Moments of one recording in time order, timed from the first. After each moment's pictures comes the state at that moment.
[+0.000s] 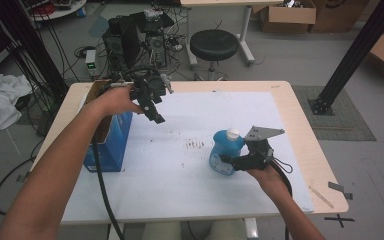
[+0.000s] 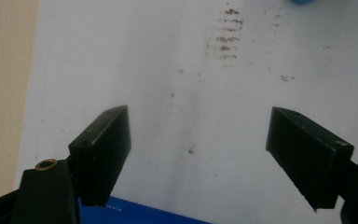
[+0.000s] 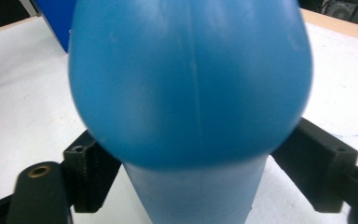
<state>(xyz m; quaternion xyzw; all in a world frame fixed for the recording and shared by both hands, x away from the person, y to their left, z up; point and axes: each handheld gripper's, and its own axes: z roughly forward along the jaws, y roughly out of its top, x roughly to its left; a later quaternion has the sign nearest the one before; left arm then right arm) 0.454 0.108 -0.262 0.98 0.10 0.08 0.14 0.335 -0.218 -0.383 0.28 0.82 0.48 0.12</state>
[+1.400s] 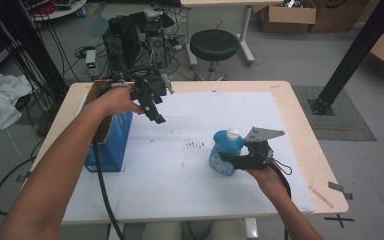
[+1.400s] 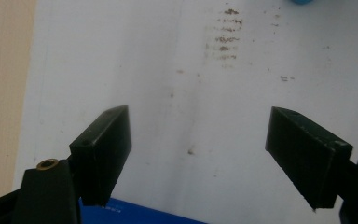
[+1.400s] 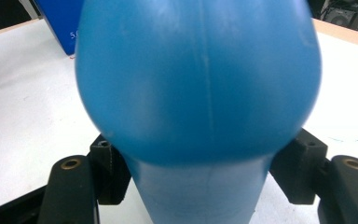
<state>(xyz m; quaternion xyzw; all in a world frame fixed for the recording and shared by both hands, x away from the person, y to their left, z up) 0.455 0.106 -0.264 0.98 0.10 0.07 0.14 0.334 -0.217 -0.385 0.28 0.82 0.49 0.12</state>
